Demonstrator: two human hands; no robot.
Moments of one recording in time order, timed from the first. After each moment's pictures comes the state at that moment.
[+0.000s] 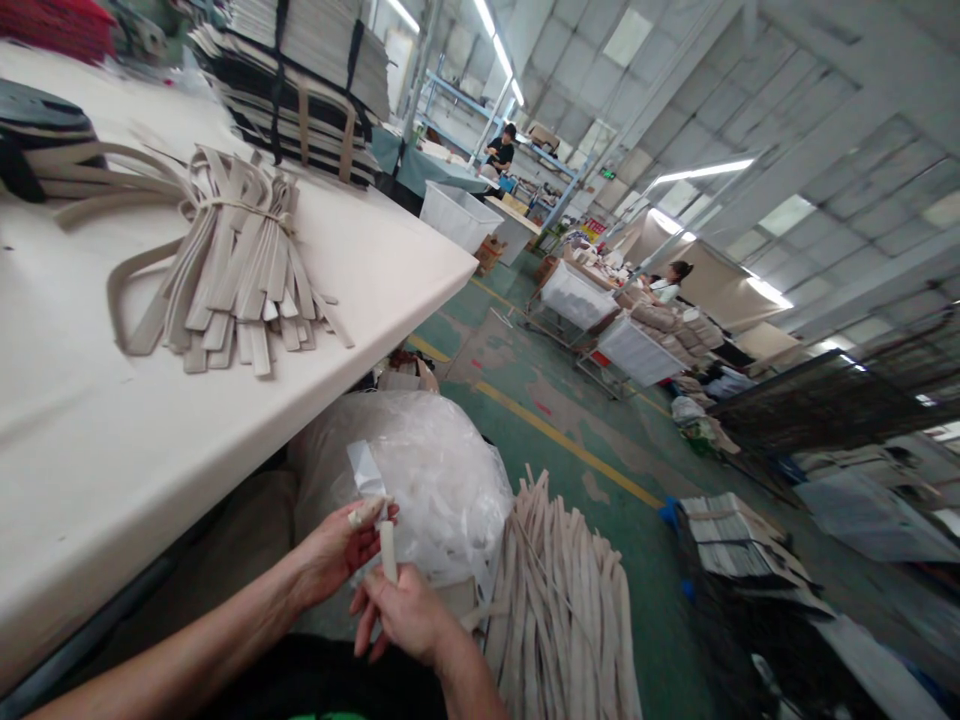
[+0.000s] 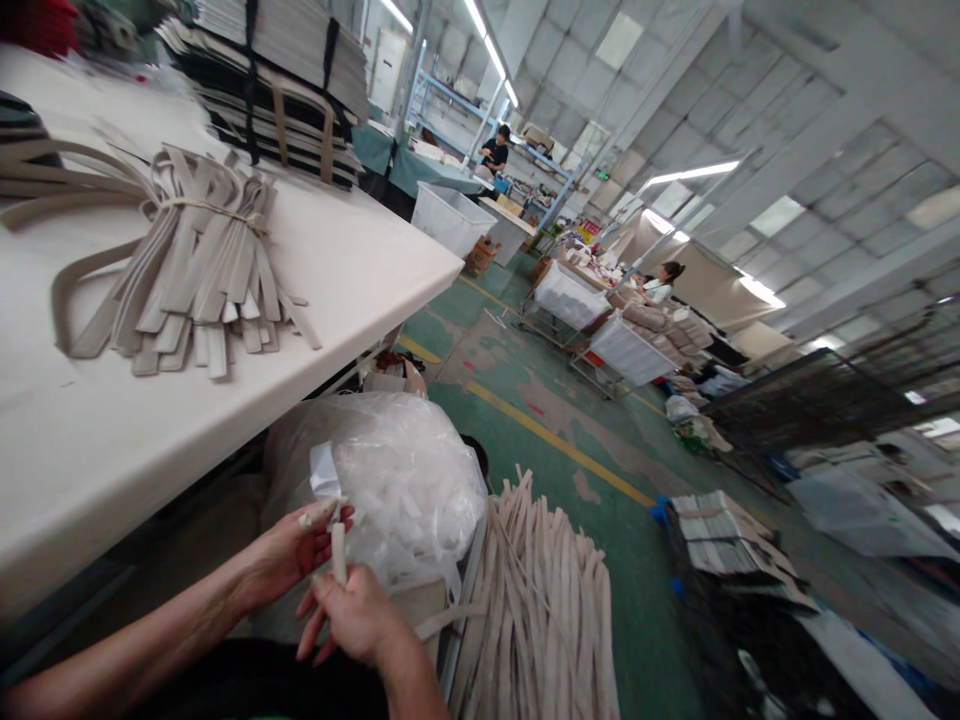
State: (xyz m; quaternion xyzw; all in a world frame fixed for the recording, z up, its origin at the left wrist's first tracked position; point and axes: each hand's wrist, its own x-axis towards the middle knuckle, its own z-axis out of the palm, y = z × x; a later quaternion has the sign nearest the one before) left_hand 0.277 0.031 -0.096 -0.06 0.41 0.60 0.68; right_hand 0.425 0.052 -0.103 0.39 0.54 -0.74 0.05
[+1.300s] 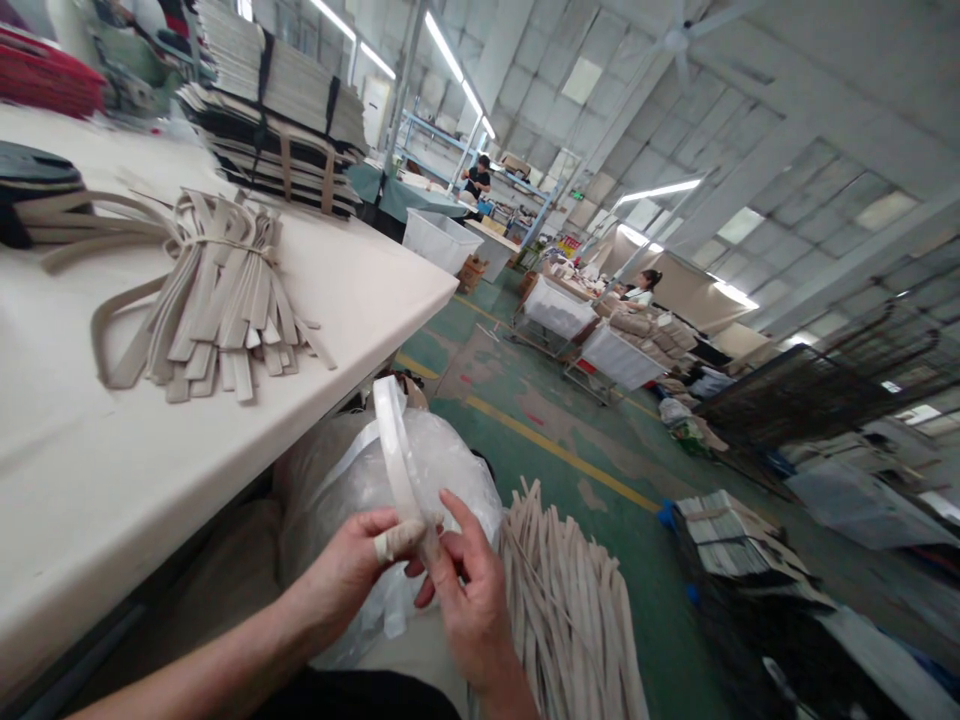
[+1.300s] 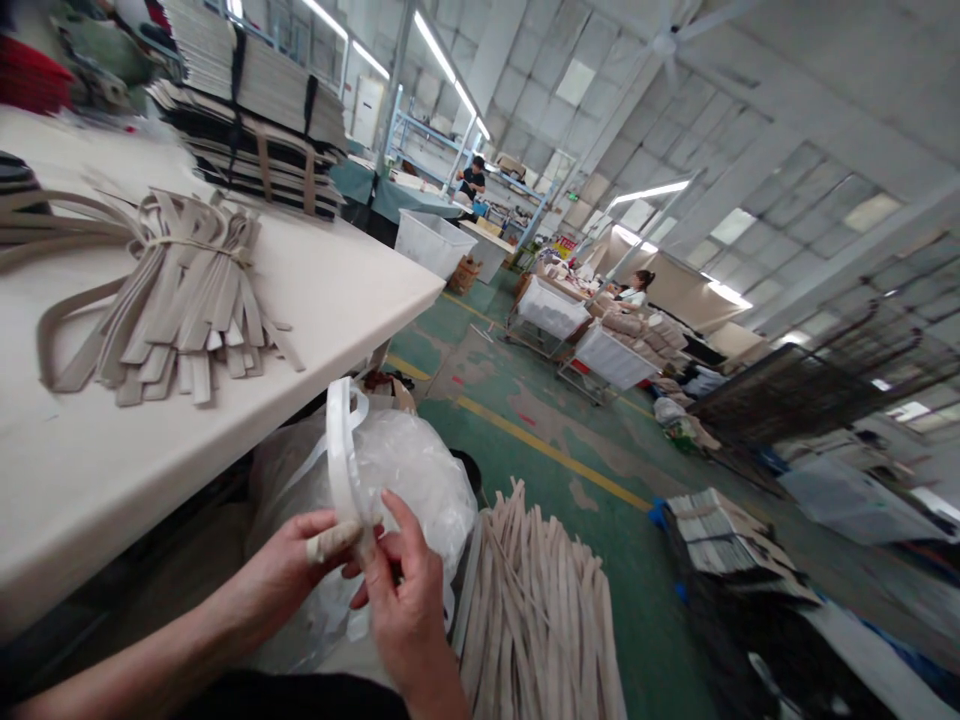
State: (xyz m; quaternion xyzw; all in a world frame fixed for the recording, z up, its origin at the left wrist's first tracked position) left_hand 0.298 0.034 0.011 0.25 0.32 0.61 0.68; right_hand 0.458 0.065 0.014 0.36 0.70 -0.50 -0.35
